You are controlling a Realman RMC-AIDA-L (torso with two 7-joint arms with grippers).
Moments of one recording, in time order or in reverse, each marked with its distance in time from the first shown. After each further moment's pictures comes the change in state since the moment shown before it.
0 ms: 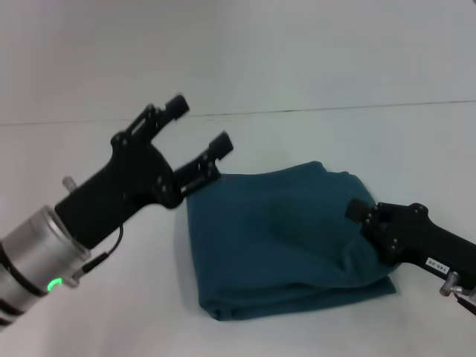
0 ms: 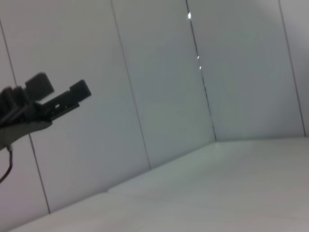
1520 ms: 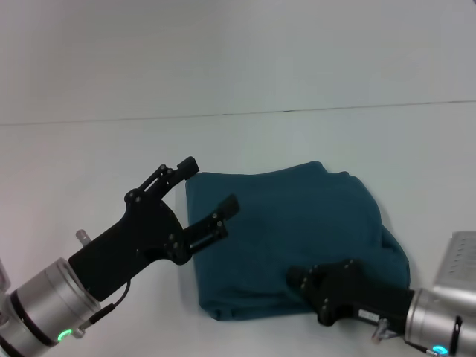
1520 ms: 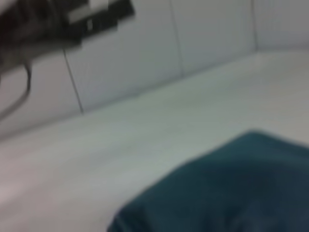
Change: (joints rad) left arm 0.006 -0.005 0.014 -0.165 0.035 0.027 0.087; right arm 0.082 0.010 -0.066 0.191 -0.138 0.265 -0.120
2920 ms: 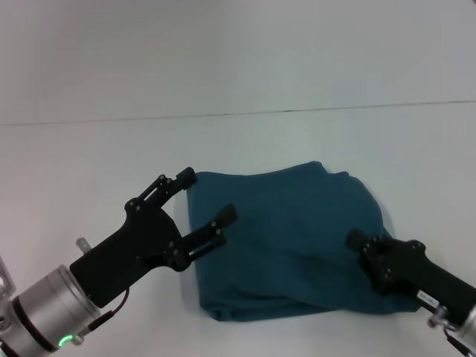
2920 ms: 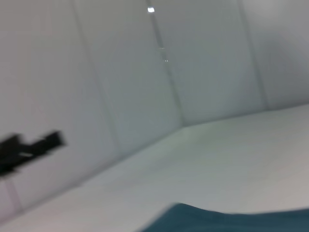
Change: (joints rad) left arm -0.005 0.003 -0.003 -0.038 0.006 -0.017 0.012; right arm -0.150 -0.001 0.057 -0.029 0.215 -0.181 0.019
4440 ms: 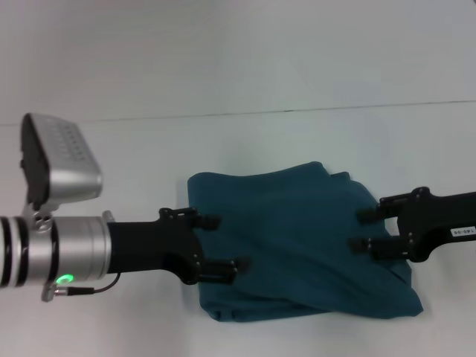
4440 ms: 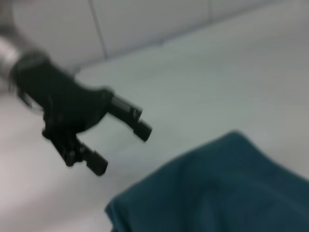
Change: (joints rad) left arm 0.023 0.009 -0.005 0.809 0.979 -0.213 -1.006; right arm 0.112 -0.010 -0.432 -0.984 -0.372 -0.220 0.875
